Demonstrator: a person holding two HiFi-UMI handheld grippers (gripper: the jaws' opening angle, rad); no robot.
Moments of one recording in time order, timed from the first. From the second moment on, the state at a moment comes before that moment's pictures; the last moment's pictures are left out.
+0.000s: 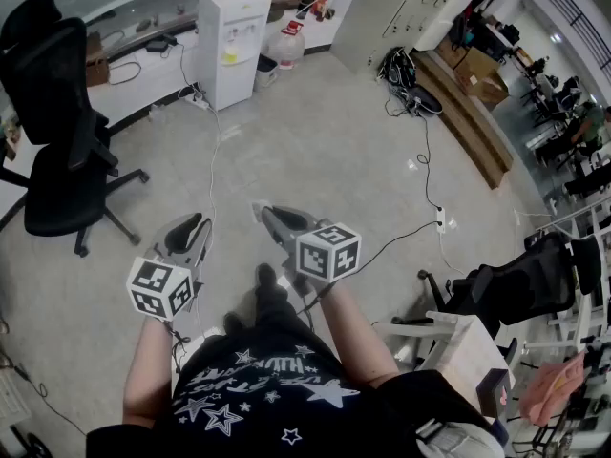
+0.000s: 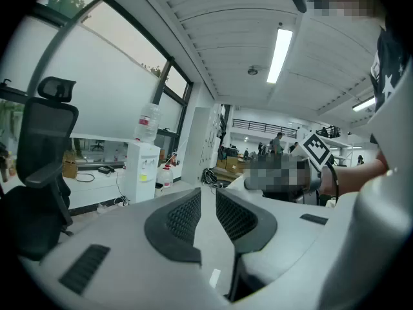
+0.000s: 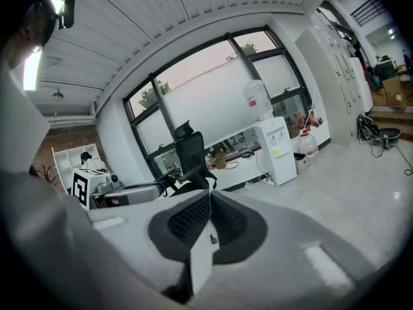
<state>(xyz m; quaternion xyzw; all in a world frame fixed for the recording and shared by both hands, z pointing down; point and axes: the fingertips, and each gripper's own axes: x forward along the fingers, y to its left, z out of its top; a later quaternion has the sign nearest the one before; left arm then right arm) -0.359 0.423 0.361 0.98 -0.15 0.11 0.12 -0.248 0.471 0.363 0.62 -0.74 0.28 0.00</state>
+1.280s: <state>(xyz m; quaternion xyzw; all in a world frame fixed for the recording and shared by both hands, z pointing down) -0.370 0.385 0.393 0.96 -0.19 0.14 0.14 -0.222 0.451 0.407 0.66 -0.69 0.29 0.04</state>
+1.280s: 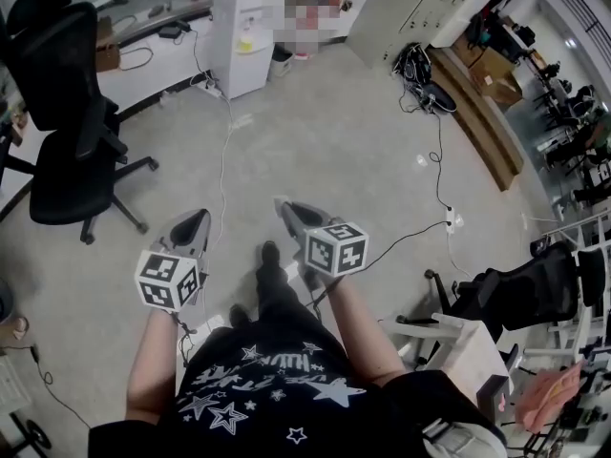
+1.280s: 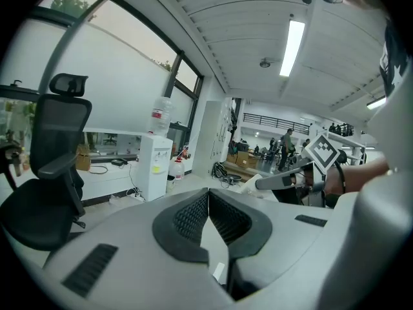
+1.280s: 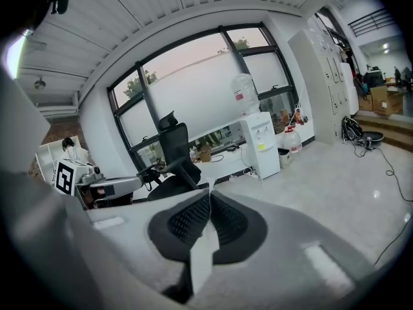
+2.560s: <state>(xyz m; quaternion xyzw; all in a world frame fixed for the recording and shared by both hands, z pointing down) -0.155 0.207 0.419 0.94 -0.23 0.18 0.18 0.013 0.257 0.434 0.63 -0.70 0.34 0.01</state>
